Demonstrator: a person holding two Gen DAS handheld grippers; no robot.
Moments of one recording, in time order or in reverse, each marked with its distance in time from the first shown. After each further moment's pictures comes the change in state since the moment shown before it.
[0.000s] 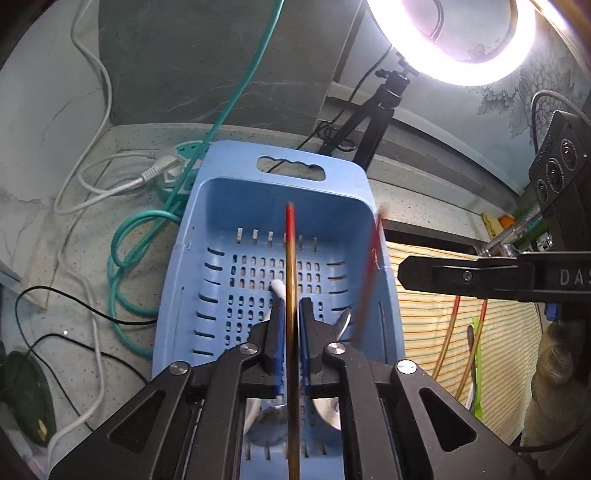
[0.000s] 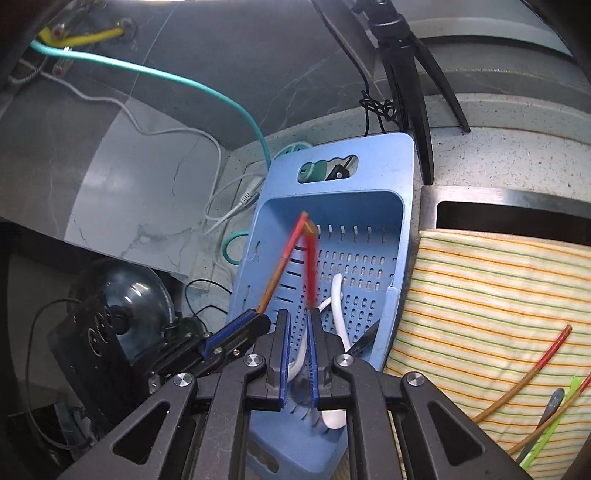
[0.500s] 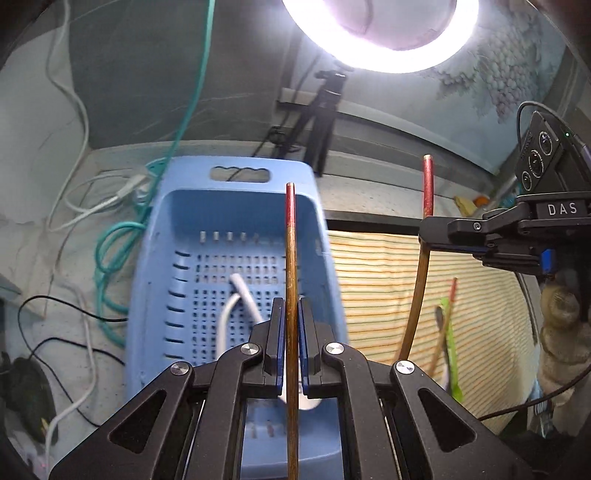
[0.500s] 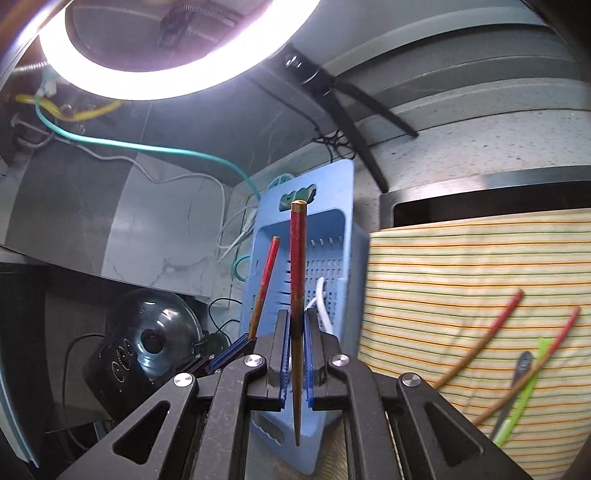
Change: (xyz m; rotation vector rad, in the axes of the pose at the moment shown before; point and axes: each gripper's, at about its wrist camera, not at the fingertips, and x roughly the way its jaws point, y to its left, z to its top) left arm -0.024 -0.038 -0.011 0.081 -0.022 -0.035; right arm -0.063 -0.046 -0.008 0.139 -0.071 0.112
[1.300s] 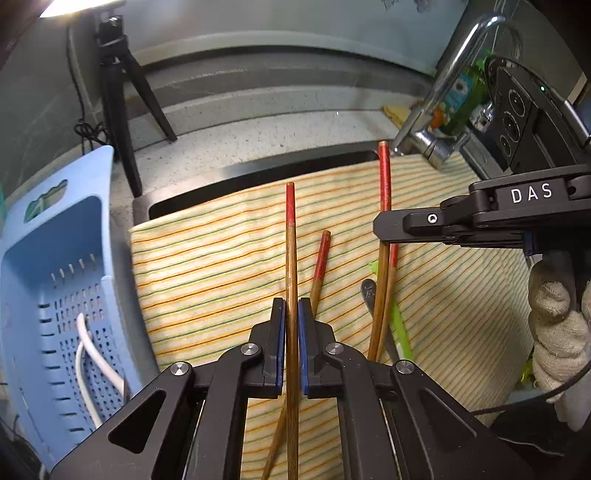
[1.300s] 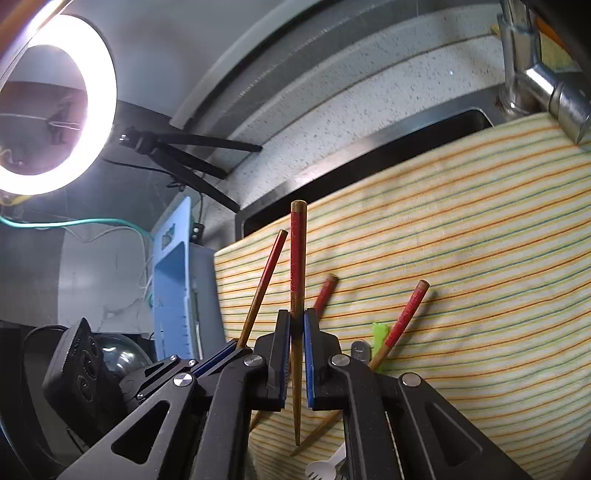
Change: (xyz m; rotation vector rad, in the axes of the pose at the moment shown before) left arm 0.087 -0.141 0.001 0.309 0.196 -0.142; right arm -0.068 -0.132 -0.024 0.227 -0.090 -0.146
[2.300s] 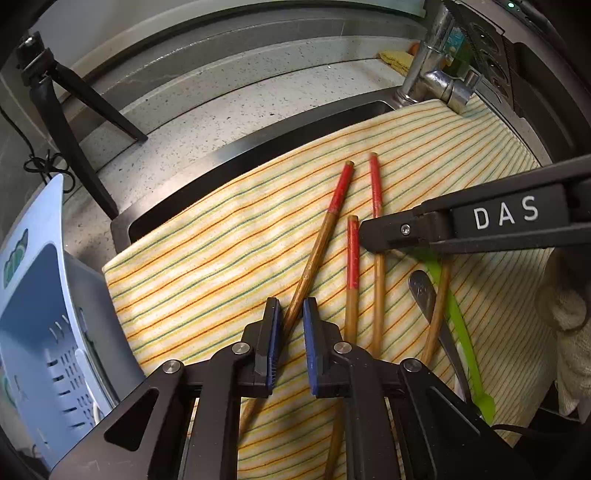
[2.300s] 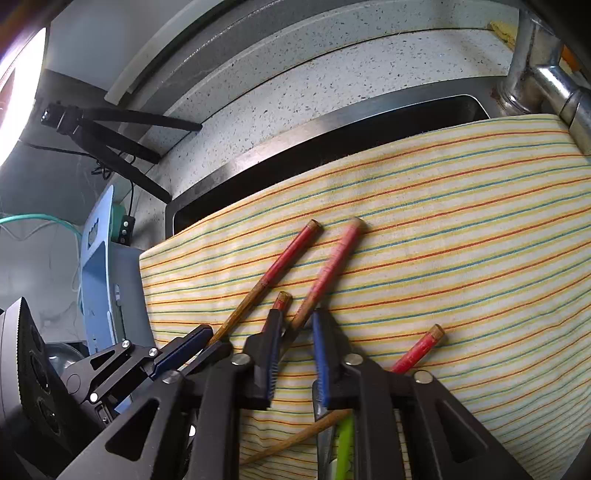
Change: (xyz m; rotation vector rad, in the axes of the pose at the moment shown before) left arm 0.061 -0.006 0.021 0.199 0.145 0.083; right arm 0.061 -0.008 0.017 0.005 0.061 -0.262
